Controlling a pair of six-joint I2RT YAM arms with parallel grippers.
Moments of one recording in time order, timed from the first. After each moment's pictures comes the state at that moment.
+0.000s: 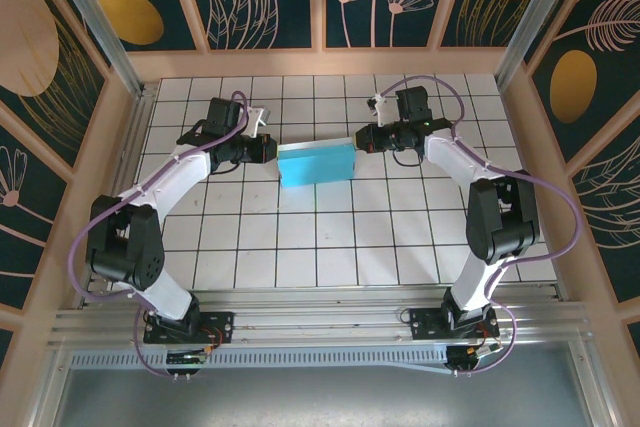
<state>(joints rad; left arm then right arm) -0.30 1.63 1.20 -0.42 0.46 -0.23 0.30 1.75 1.31 -0.38 -0.62 0.16</state>
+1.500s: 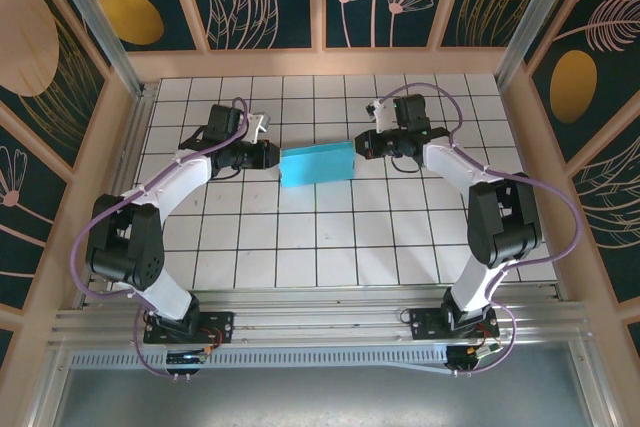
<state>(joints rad) -0.29 1.62 1.14 -0.36 0.51 -0.26 0.32 1.72 1.21 -0.28 -0.57 0.16</state>
